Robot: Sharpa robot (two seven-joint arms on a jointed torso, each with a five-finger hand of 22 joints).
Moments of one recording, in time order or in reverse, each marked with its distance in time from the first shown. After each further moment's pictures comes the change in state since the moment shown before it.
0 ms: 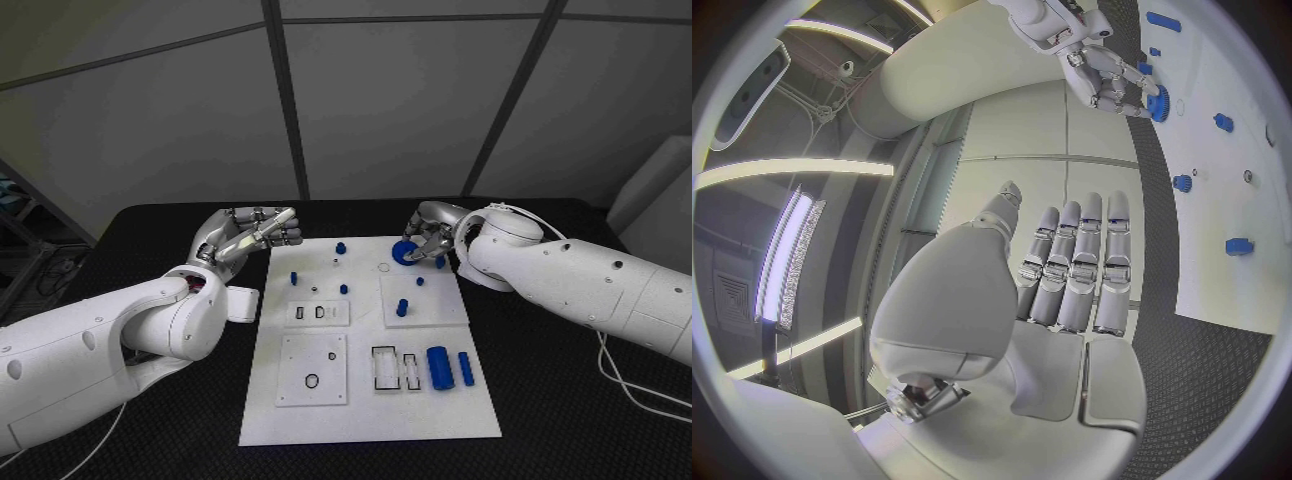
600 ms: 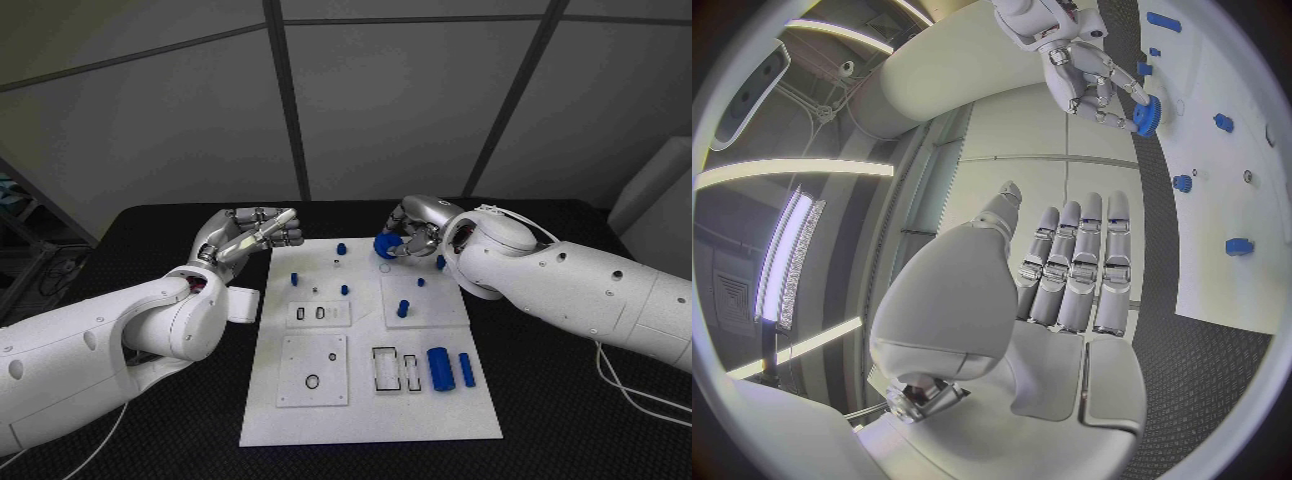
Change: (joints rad) left arm 0.000 -0.001 0.000 0.001 0.000 0.001 0.000; left_hand 0.000 0.000 0.000 0.000 0.000 0.000 0.000 0.000 0.000 0.000 0.000 0.000 0.000 0.000 0.000 0.000 0.000 0.000 0.000 0.000 0.000 0.000; right arm -0.002 -0.004 -0.001 0.121 -0.078 -0.114 0.027; right_hand -0.006 -0.008 0.058 -0.017 0.059 0.010 0.003 -0.001 -0.005 0.003 -0.011 0.006 0.000 -0.004 -0.004 0.004 0.000 0.000 0.011 -0.011 0.014 0.025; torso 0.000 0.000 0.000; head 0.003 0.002
